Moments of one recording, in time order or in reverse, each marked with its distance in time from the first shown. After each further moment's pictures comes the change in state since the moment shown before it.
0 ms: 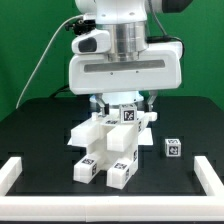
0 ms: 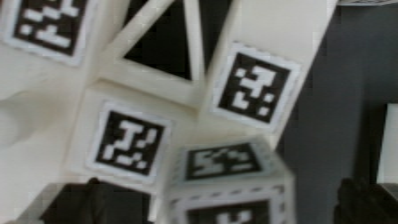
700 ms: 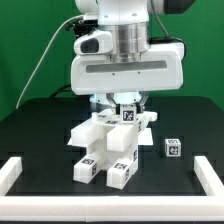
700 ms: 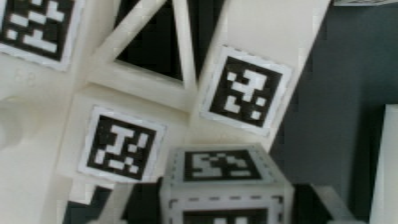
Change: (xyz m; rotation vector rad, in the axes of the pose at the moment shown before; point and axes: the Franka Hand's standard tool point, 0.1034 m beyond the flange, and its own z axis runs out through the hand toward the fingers) arm 0.000 0.002 0.000 0.000 0.000 0.003
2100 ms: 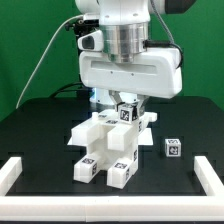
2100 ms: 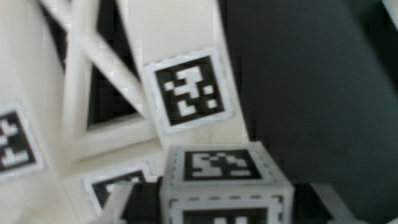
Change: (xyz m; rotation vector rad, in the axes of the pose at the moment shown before) arm 0.000 -0.003 0.000 0.005 -0.001 0.667
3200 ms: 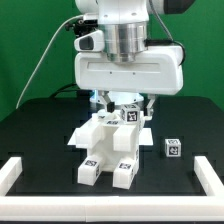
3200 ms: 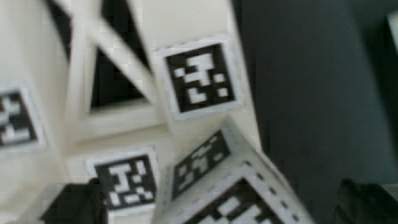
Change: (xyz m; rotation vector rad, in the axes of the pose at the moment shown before) arm 0.001 0.001 -0.002 0.011 0.016 -0.323
